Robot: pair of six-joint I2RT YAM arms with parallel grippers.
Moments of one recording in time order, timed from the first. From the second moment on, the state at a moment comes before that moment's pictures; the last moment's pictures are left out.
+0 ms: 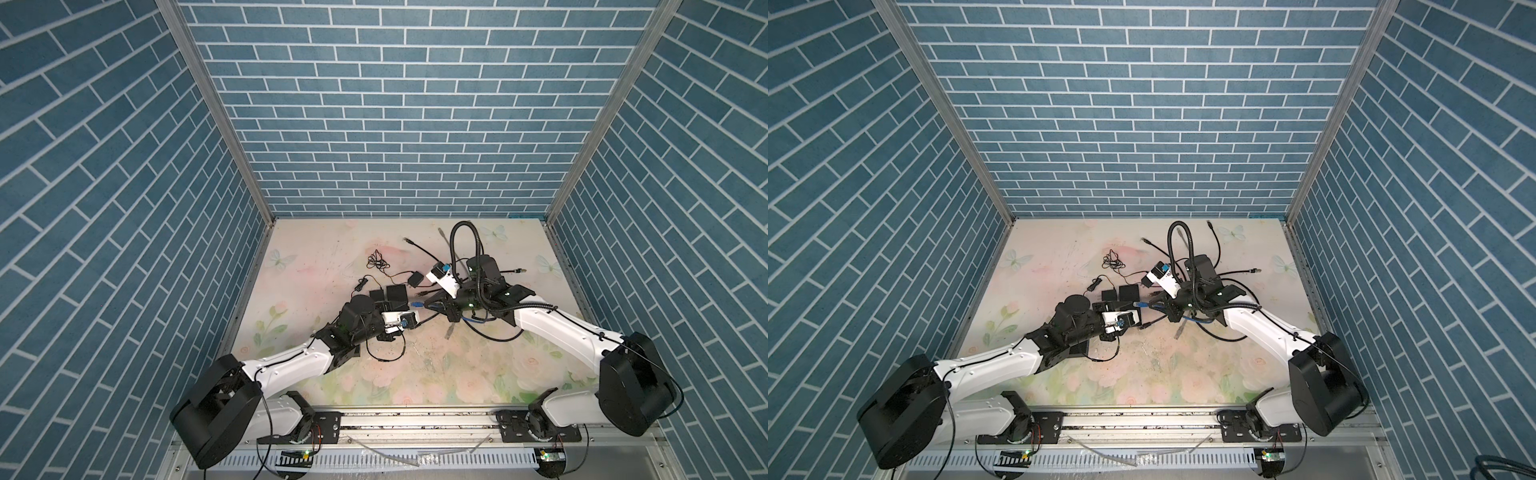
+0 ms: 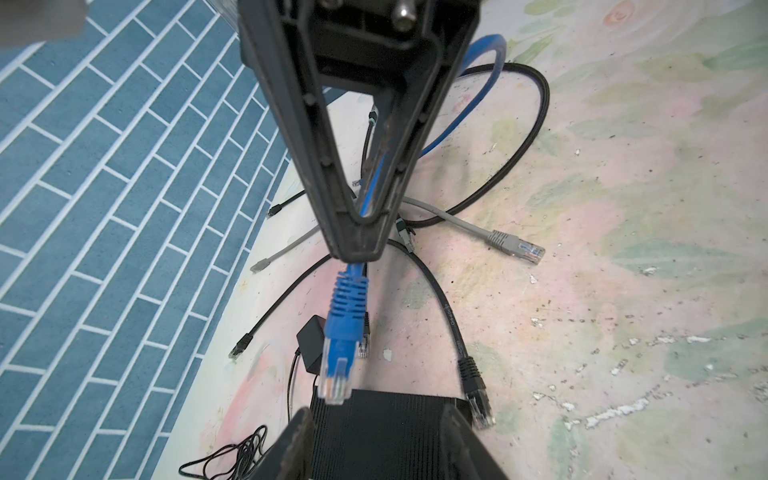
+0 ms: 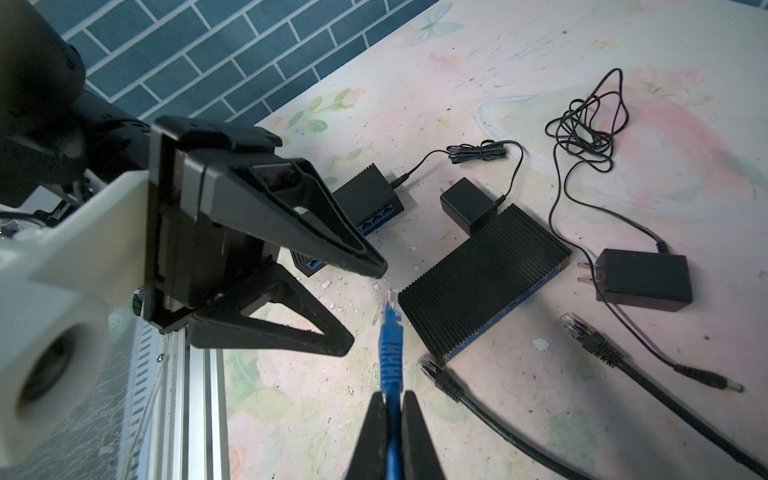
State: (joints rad) left arm -0.73 1.26 0.47 0.38 0.22 0.79; right arm 0.62 1.40 0.90 -0.25 -0.69 -0.15
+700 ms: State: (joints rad) left arm -0.74 1.30 0.47 0.52 0.16 0.80; right arm 0.62 1.40 0.90 -0.26 -0.73 -0.12
